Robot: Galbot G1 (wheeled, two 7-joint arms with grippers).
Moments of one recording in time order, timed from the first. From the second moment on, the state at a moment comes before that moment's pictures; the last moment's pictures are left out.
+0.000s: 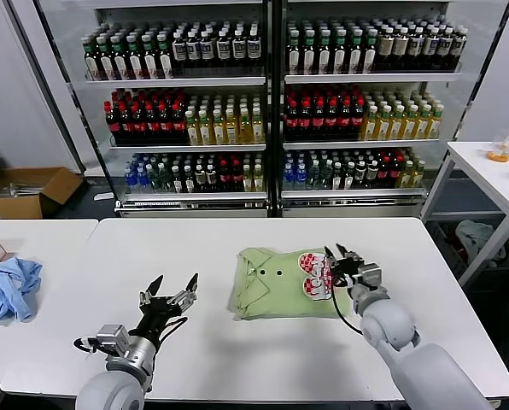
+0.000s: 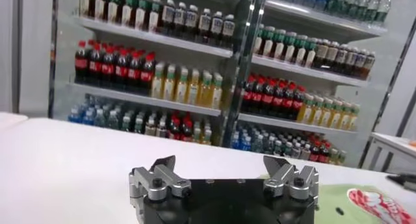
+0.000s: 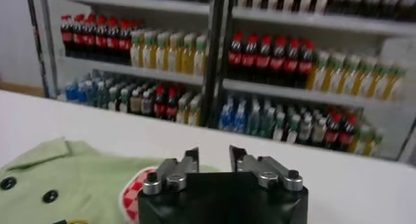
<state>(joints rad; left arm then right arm) 1.38 -1.26 -0.46 -2.07 -0.50 0.31 -0.10 -0.90 1.02 0.13 1.70 0.49 -0.34 0.21</state>
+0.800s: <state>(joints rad) 1.46 -1.28 -0.46 -2.15 -0.37 0.29 -0.09 -1.38 0.99 0.47 2.05 0.39 -0.14 0.24</state>
